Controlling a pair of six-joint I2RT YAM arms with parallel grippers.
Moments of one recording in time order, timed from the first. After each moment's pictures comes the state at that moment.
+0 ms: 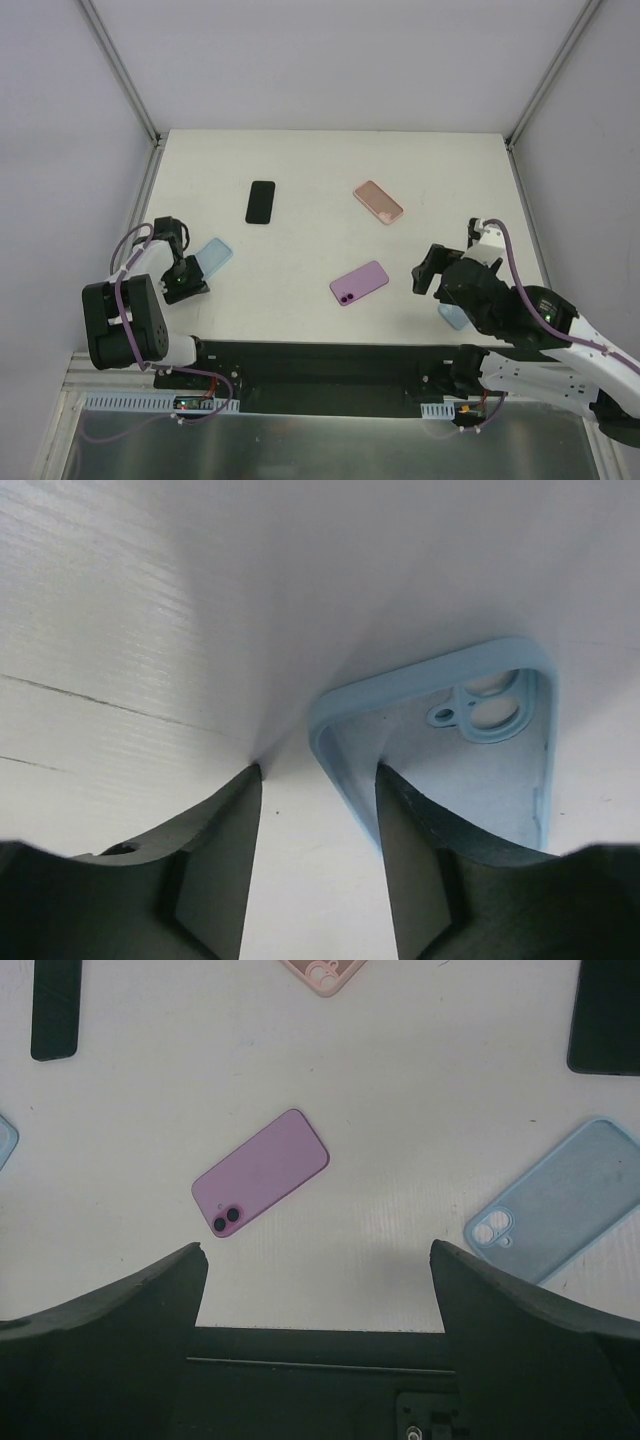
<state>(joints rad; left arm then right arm) 0.22 1.38 0.69 -0.80 -0.07 -1.87 1.09 0.68 1.01 -1.14 0.74 0.93</state>
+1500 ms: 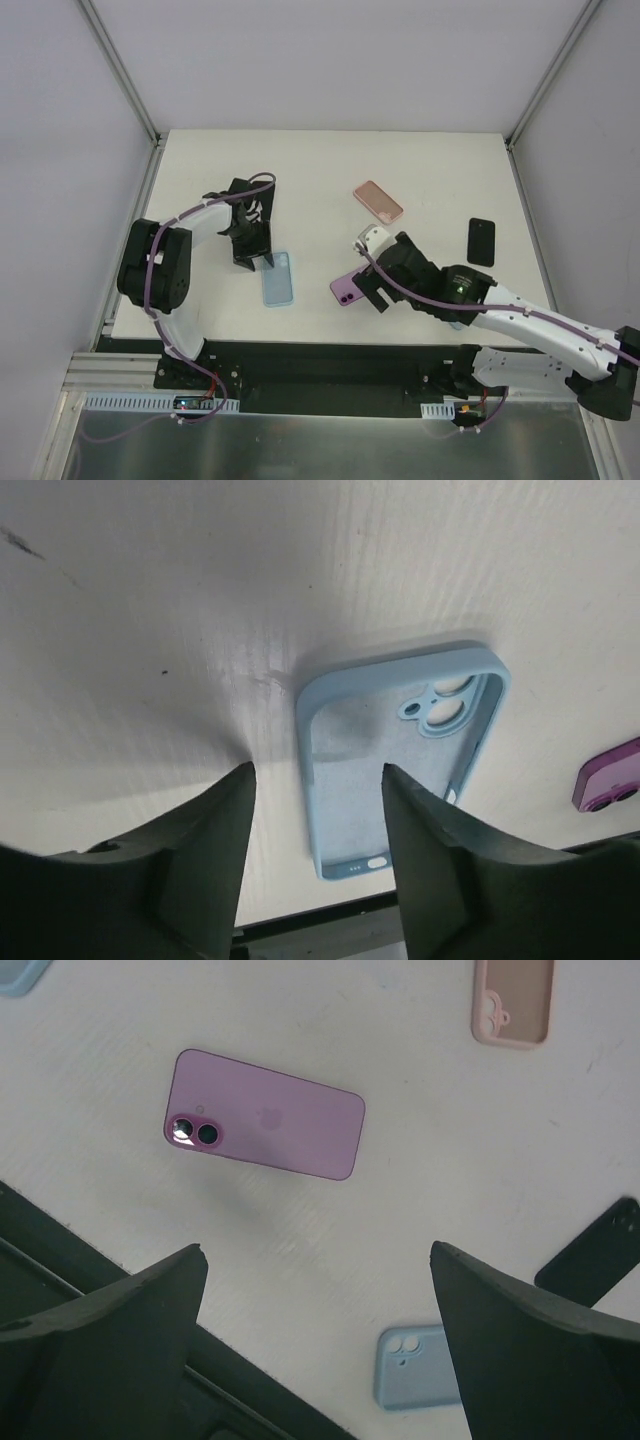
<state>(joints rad) -0.26 1.76 1.09 -0.73 0.26 -0.43 1.09 0.98 0.94 -0.80 0.47 0.11</state>
